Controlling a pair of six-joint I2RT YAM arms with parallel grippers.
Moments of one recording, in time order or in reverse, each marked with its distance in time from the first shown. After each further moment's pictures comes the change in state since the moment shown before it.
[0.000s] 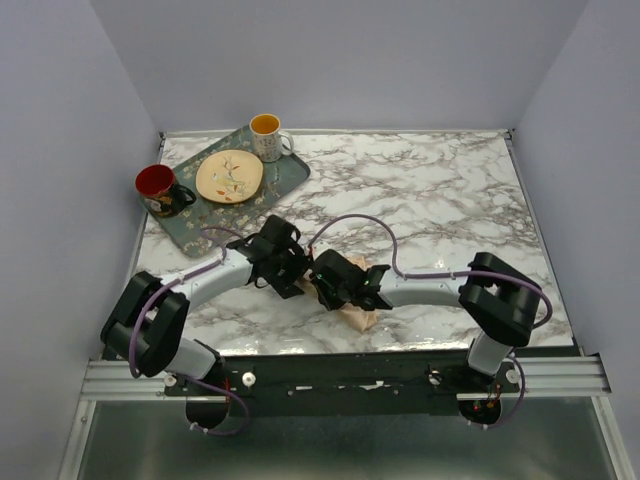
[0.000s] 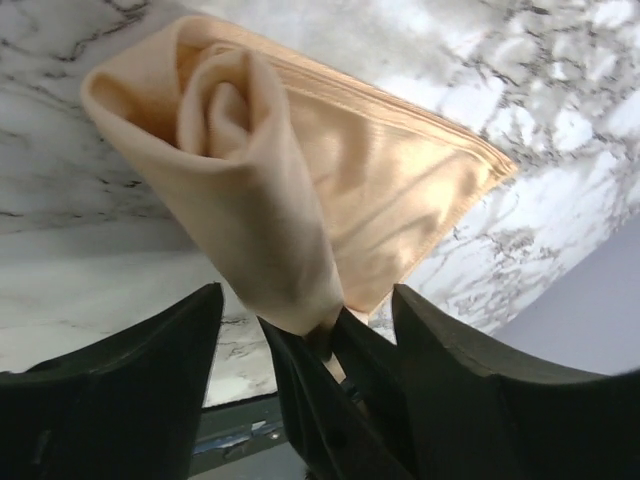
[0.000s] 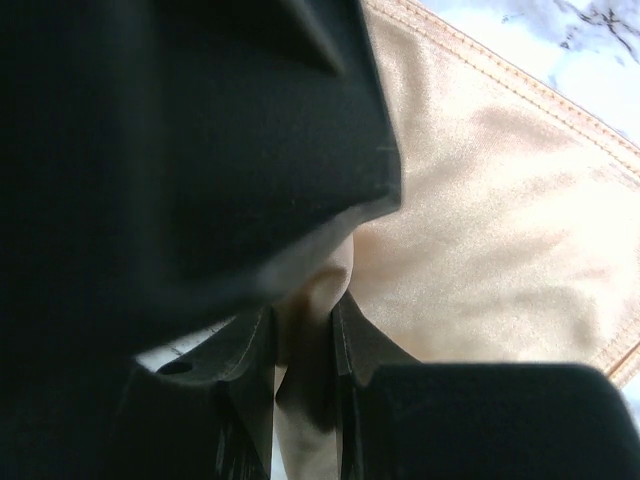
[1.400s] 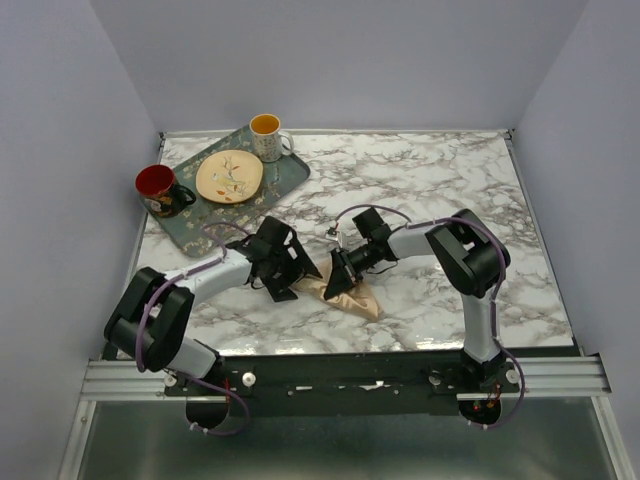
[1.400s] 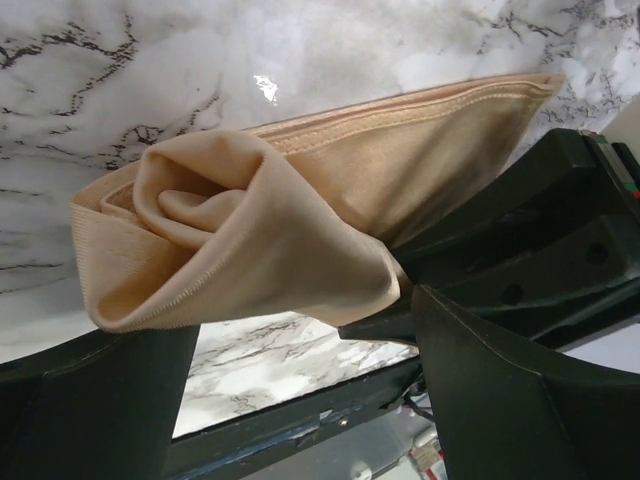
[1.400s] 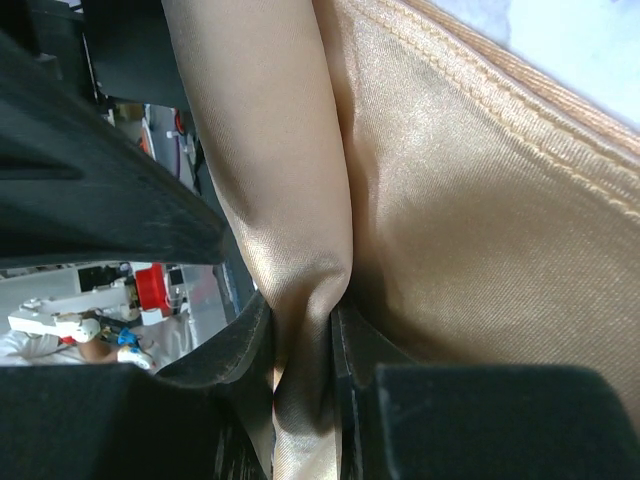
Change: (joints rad) left arm 0.040 0.004 -0.016 0.027 0.081 0.238; right arm -0.482 0.328 0.105 0.048 -1.281 -0.069
